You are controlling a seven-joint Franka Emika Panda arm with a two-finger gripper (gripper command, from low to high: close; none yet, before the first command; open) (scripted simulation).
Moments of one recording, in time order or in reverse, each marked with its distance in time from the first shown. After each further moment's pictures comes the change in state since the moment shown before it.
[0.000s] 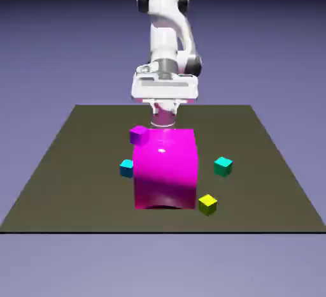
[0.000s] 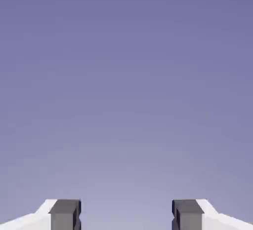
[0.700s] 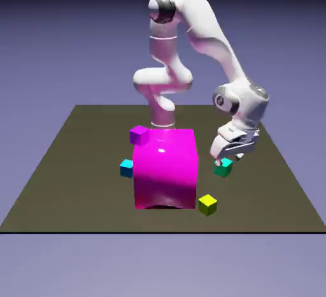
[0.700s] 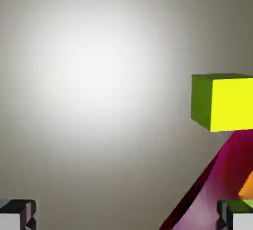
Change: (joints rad) arm 0.023 0.742 0.583 0.350 -0.242 -0.806 0.245
